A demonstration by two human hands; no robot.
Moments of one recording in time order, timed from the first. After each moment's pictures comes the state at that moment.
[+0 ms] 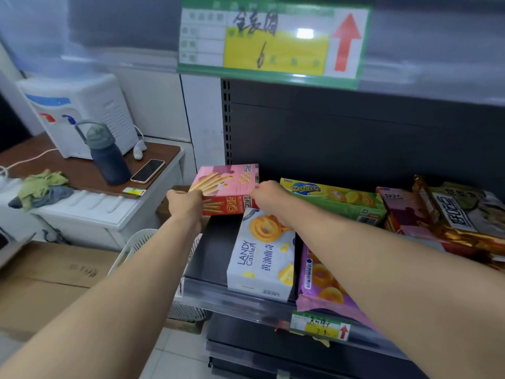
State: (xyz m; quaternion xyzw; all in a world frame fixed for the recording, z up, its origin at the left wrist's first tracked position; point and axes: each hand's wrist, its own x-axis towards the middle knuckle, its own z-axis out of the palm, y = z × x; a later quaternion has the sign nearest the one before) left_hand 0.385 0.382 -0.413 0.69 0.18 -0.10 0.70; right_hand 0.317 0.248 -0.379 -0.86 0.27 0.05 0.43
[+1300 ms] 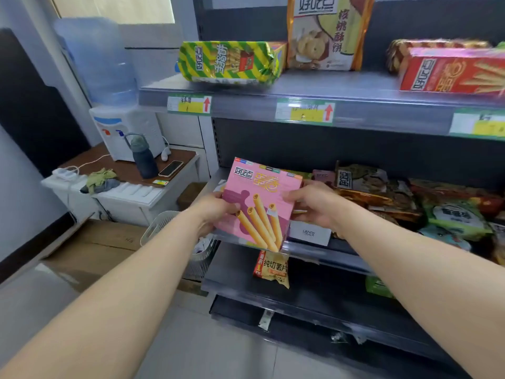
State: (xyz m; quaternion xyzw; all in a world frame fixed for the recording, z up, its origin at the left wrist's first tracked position) left_hand 0.080 0.388 -0.286 0.77 -0.04 -0.29 0.57; right_hand 0.005 0.189 -0.286 -0.65 0.25 0.00 0.71
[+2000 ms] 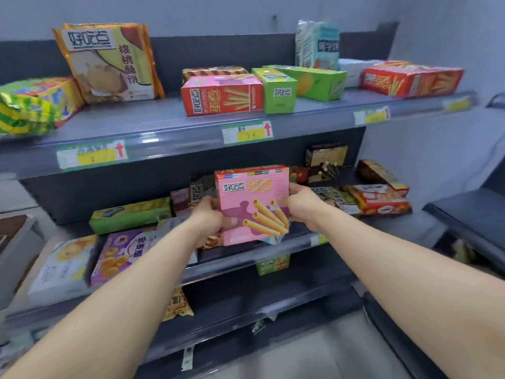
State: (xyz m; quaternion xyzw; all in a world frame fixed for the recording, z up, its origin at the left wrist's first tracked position) left_hand -0.042 0.155 -0.278 0.74 -0.28 -0.36 0.49; right_hand -0.207 0.037 -0.263 -0.66 0.42 -0.23 0.58
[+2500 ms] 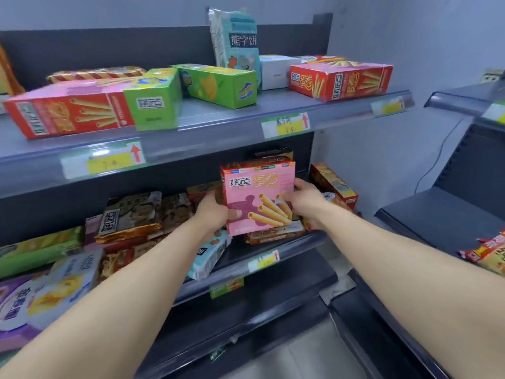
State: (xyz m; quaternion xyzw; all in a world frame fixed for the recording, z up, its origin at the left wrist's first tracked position) left_hand -0.152 -0.045 -0.291 0.72 -0.34 -0.35 0.50; right_hand -0.324 -0.136 -0.274 -0.66 0.48 -0.28 0.51
